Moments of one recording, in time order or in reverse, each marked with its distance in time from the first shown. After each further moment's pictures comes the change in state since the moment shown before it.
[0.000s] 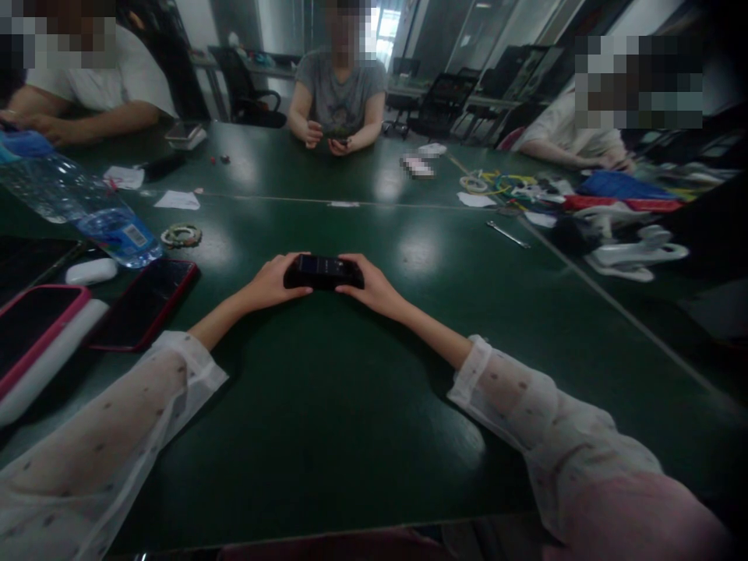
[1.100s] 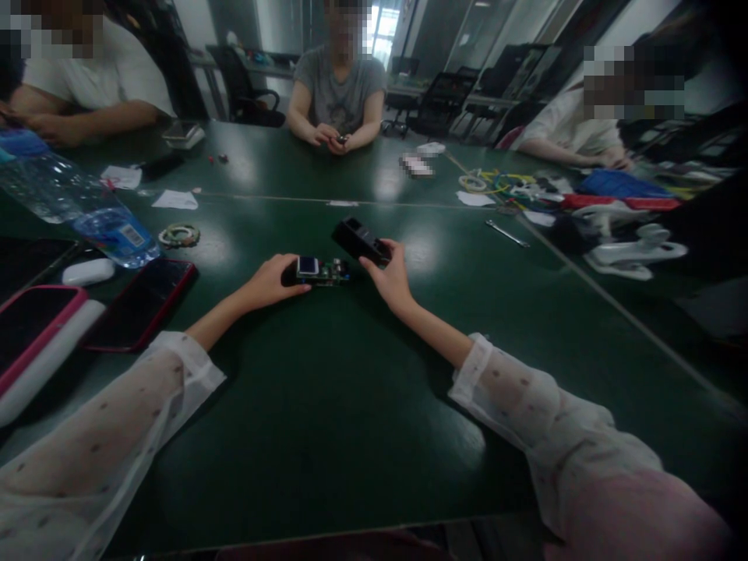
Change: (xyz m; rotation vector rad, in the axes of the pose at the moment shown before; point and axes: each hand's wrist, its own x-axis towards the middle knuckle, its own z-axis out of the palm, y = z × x) left_hand 0.002 -0.003 0.000 0.000 -0.008 0.022; right_hand 0.000 0.040 0.003 0.136 0.569 0.280
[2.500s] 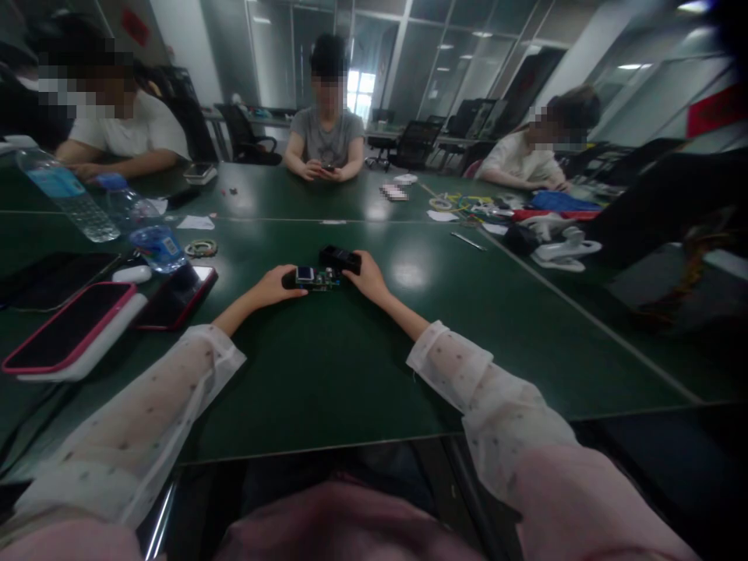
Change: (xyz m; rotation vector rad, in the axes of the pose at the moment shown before) left_hand -0.019 0.000 0.001 -0.062 0.046 0.026; right_hand -0.006 -0.015 -0.001 -0.359 -0.181 -0.154
